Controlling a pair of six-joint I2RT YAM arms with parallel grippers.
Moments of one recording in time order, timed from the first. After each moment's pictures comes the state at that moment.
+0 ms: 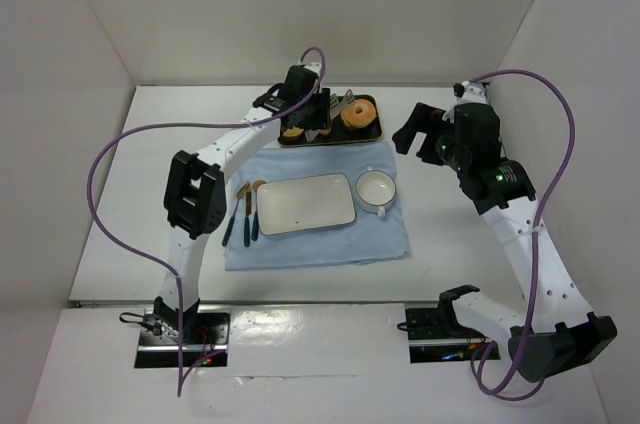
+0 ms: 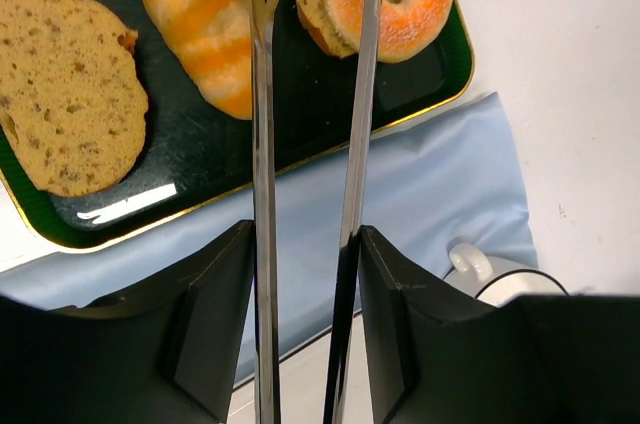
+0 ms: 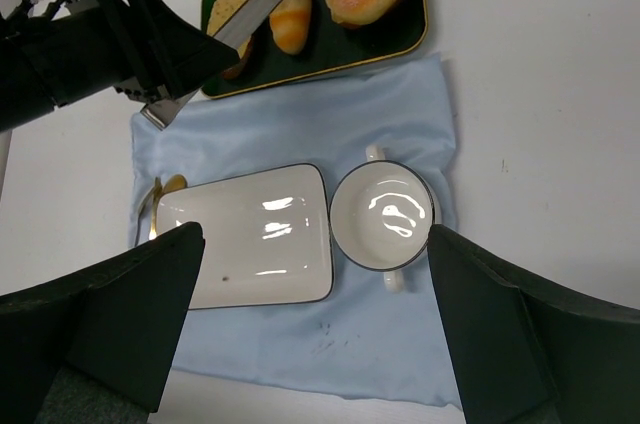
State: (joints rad) left arm -0.51 2.16 1.96 -0.48 0.01 -0.37; right arm 0.25 1.05 1.22 -0.61 0.01 0.46
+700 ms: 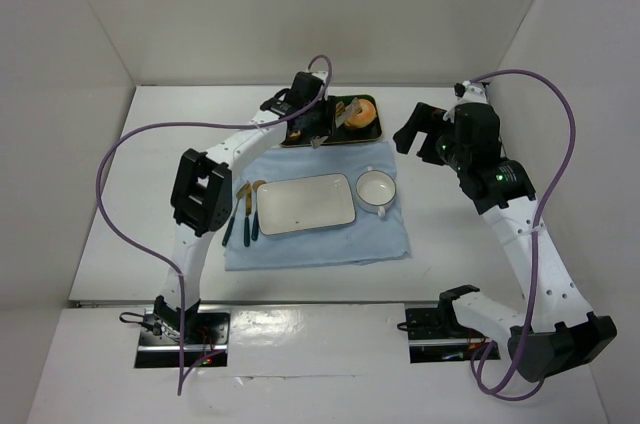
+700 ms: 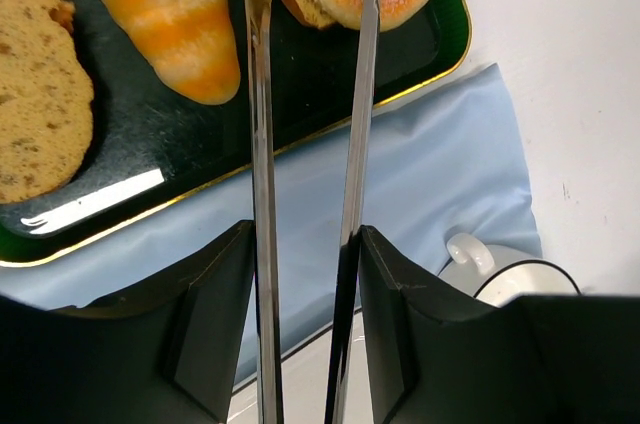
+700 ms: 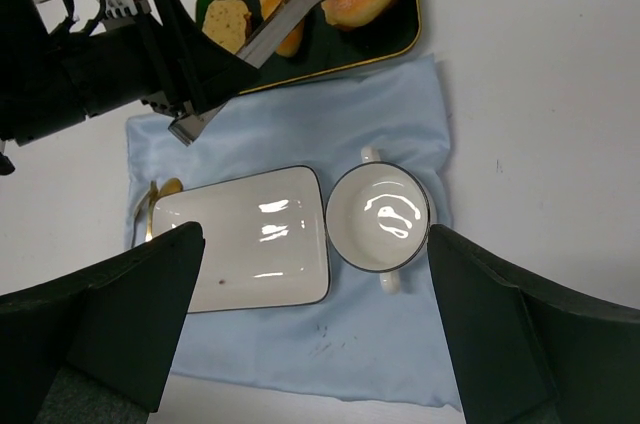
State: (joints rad) left arm -0.52 2.21 1.98 -0.47 0.05 -0.37; right arm 0.25 1.05 1.22 -0.61 0.02 0.46
